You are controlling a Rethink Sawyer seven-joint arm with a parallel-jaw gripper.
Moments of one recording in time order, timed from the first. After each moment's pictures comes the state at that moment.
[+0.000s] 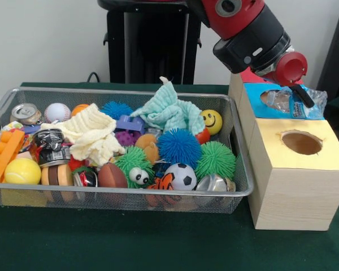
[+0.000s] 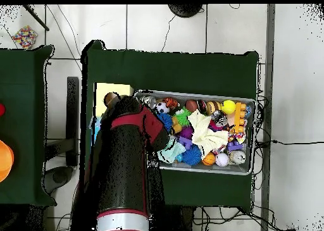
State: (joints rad) arm 0.16 -0.57 -0.07 1.35 -1.93 -0.87 2.31
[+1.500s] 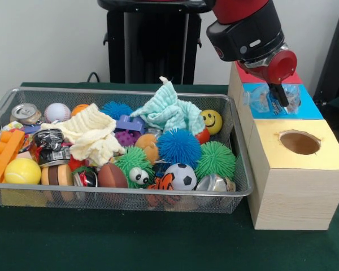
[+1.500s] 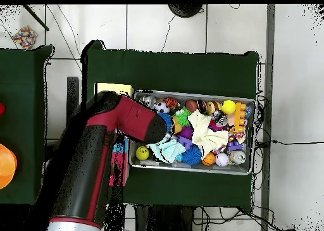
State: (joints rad) arm 0.37 -0.39 -0.39 1.16 -2.00 -1.02 2.45
